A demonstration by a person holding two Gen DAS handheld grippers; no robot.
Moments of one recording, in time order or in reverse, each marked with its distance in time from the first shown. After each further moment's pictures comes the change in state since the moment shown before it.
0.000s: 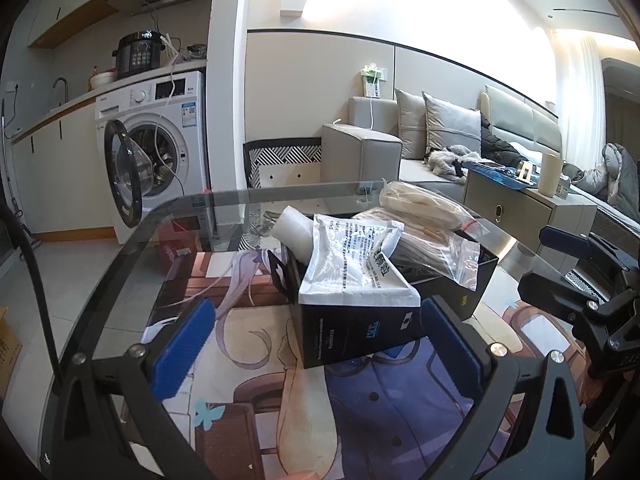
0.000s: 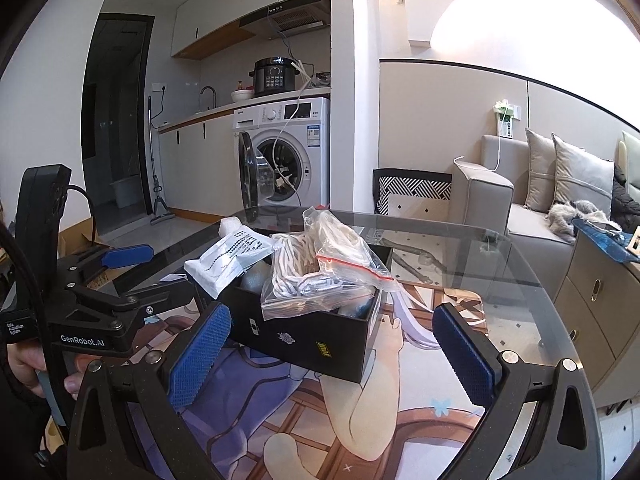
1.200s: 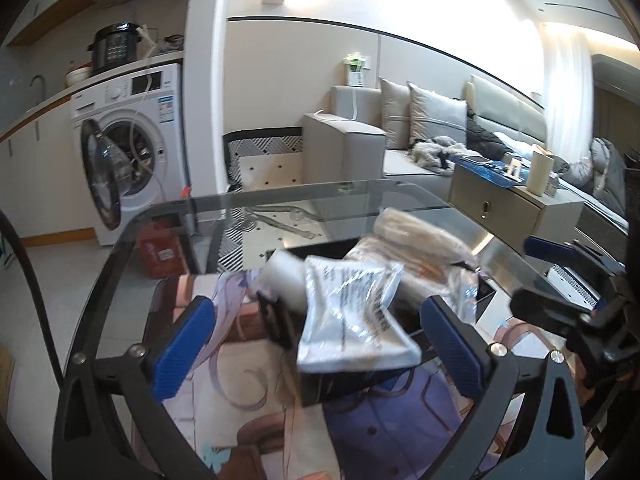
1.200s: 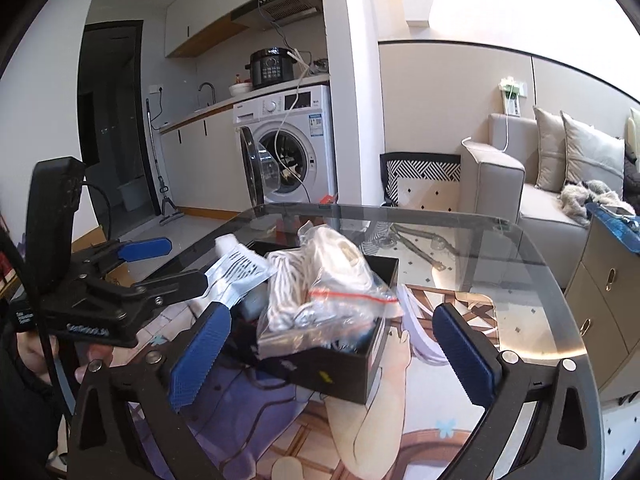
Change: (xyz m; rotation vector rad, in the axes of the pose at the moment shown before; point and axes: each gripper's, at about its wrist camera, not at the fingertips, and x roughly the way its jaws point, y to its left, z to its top) left arm 0.020 0.006 0.038 0.007 0.070 -0.069; right arm 0.020 -0.015 0.026 0.052 0.063 0.055
